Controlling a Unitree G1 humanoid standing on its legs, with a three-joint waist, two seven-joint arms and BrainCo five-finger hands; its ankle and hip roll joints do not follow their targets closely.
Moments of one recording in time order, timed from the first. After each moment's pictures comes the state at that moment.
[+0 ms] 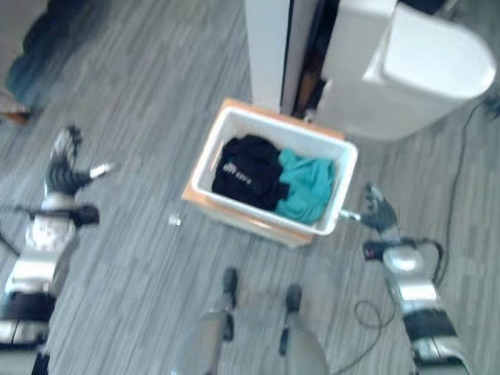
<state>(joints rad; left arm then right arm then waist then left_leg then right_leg) -0.53 0.75 -0.05 0.34 -0.24 -0.07 0.21 -0.40 -0.62 0.11 0.42 0.26 0.03 -0.08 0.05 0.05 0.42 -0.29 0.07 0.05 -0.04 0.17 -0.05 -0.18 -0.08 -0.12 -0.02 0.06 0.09</state>
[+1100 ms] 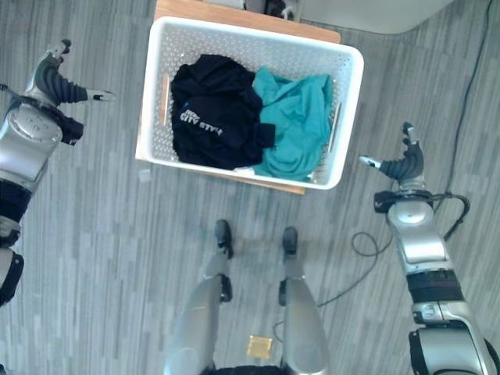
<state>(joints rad) -1.21 0.94 -0.59 0.72 -0.17 0.20 0.14 -0.51 -0.67 0.02 0.27 0.14 0.18 -0.30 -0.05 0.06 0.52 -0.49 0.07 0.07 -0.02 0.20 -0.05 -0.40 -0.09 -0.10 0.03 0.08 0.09</state>
